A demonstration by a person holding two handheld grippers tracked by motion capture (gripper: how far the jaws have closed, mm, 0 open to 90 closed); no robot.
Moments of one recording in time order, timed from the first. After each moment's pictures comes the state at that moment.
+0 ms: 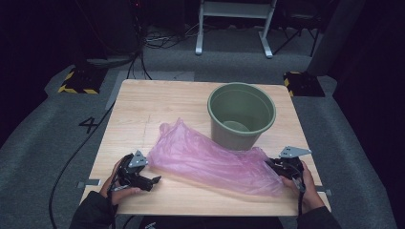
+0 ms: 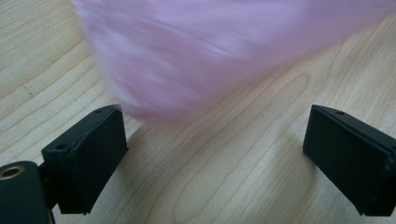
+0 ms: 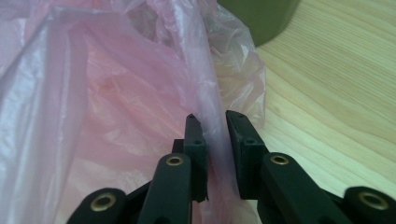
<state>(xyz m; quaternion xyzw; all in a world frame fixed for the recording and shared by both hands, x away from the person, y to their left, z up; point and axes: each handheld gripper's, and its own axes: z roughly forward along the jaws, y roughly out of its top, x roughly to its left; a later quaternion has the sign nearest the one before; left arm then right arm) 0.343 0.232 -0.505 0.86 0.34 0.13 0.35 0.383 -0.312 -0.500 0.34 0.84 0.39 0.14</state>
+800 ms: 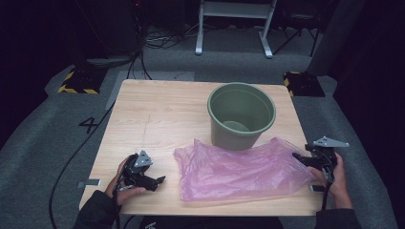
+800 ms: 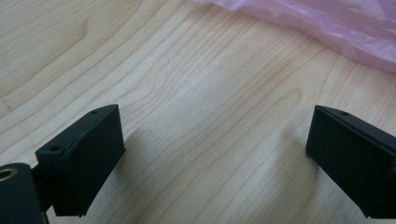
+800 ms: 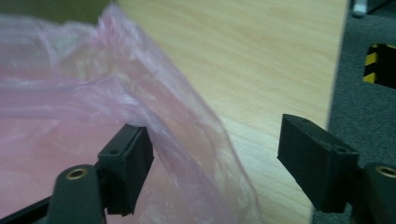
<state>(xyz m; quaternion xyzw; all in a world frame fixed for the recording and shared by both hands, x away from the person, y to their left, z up) 0.343 0.215 -0.505 0.86 0.34 0.13 0.35 0.396 -0.406 -0.472 0.47 0.78 0.36 0.23</state>
